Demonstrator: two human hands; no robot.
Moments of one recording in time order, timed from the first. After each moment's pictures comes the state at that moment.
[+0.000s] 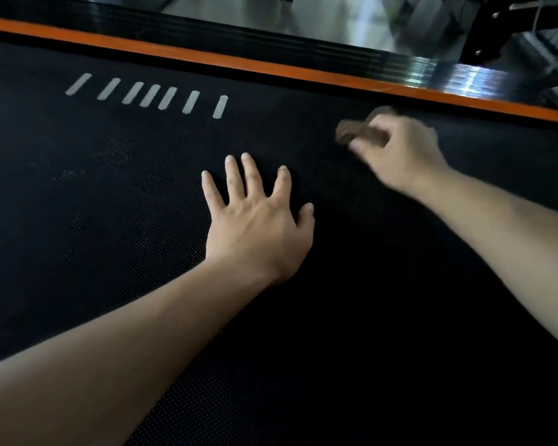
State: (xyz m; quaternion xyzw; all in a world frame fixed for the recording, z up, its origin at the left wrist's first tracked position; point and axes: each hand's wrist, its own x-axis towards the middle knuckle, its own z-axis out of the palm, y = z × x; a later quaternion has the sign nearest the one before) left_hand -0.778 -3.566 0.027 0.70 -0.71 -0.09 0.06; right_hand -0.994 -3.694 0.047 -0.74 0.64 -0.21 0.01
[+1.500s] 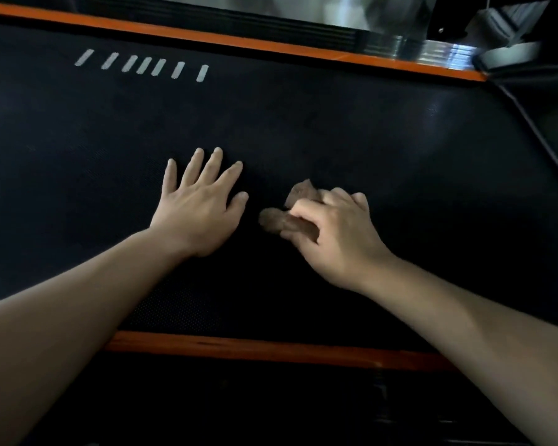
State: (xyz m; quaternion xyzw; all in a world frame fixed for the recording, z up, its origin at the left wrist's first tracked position) left_hand -0.736 -3.467 0.029 0.66 -0.74 -0.12 0.05; right_hand -0.965 -3.438 0.041 -0.82 0.53 -0.18 0.08
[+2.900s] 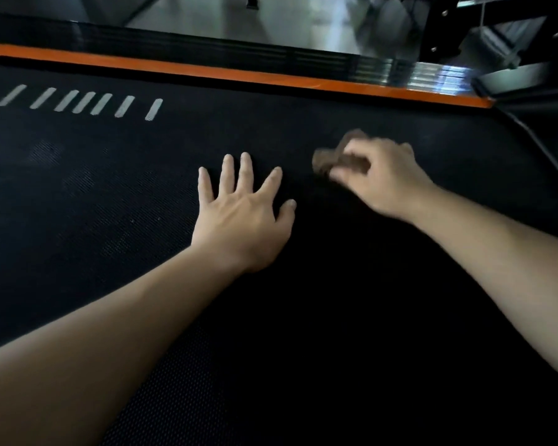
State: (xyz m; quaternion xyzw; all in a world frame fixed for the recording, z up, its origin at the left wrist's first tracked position) left_hand -0.851 -3.572 0.029 0.66 -0.74 -0.10 0.06; right_hand -1.080 -3.640 0.053 -0.78 0.59 -0.18 0.07
